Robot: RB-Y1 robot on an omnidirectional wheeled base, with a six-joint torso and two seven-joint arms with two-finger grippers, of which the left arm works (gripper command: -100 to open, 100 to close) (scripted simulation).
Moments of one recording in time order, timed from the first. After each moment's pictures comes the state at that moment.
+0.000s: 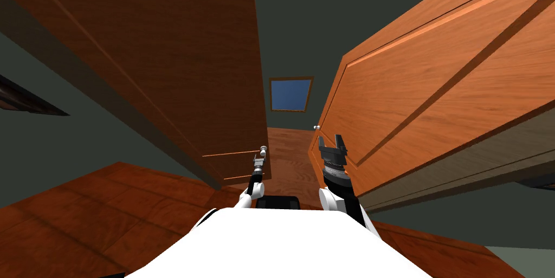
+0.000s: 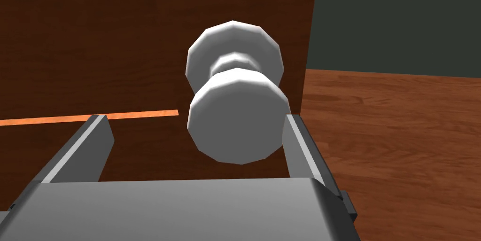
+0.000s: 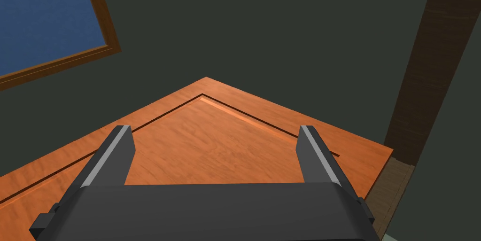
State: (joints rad) arm -0.20 0.01 -0.31 -0.57 0.64 -0.91 1.15
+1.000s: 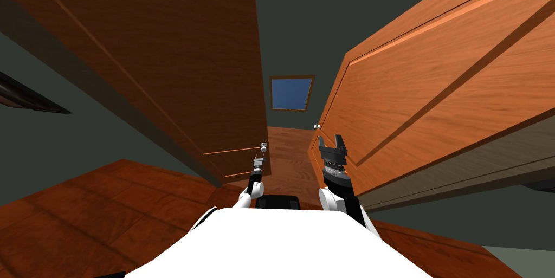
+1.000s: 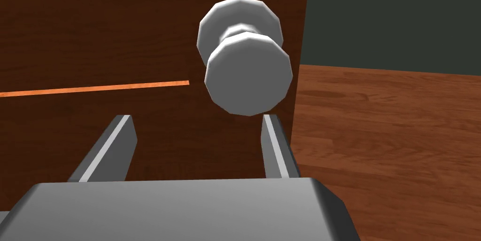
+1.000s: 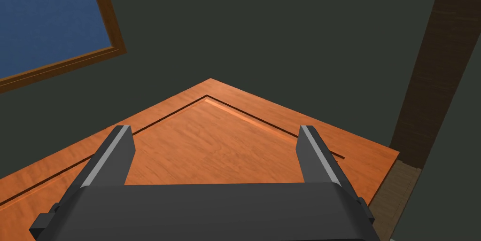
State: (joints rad) arm -0.21 0.02 -0.30 -0.55 0.64 -0.92 1.16
